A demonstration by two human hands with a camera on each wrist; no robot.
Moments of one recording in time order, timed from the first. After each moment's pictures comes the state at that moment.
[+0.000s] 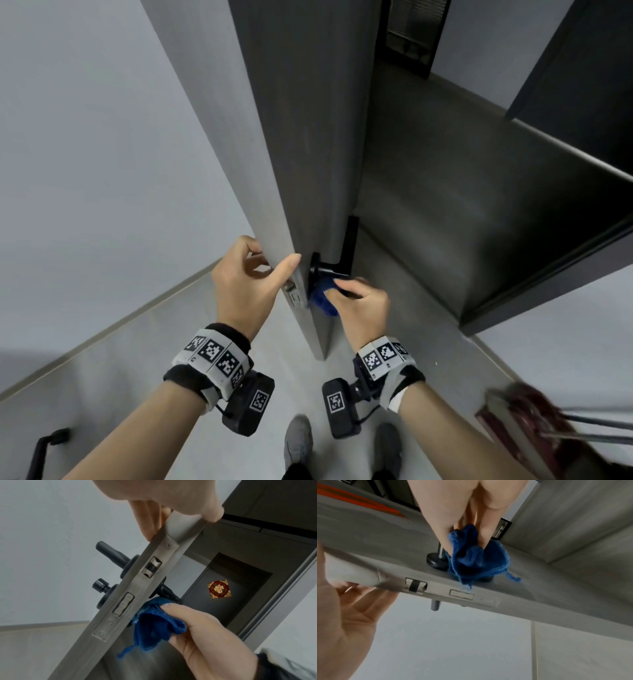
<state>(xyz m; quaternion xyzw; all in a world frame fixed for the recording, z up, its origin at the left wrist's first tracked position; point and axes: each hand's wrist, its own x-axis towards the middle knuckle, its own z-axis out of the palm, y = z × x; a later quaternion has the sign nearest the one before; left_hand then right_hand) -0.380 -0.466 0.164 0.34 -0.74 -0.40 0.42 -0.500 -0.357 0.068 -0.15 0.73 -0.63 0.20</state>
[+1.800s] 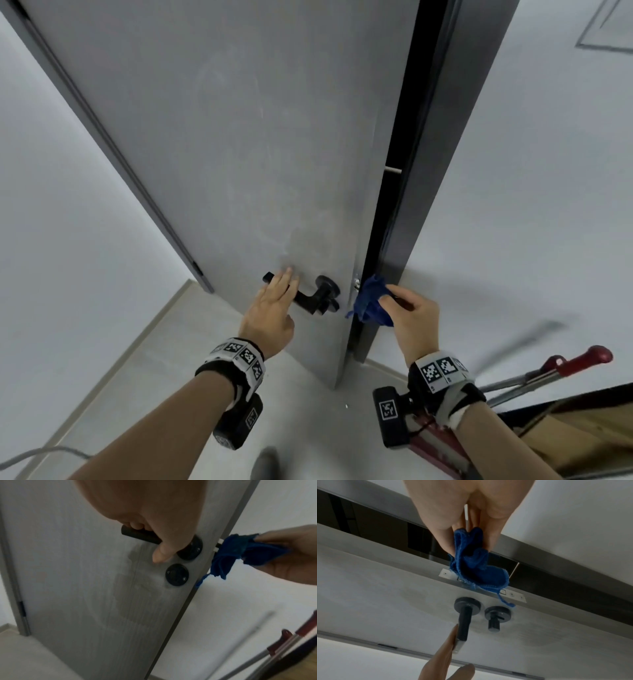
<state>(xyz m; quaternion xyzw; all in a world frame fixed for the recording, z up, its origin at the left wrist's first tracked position) -0.754 -0.320 0.114 0.03 -0.99 -0.17 0.00 -0.828 -0.068 0.118 0.01 0.74 -0.68 0.00</state>
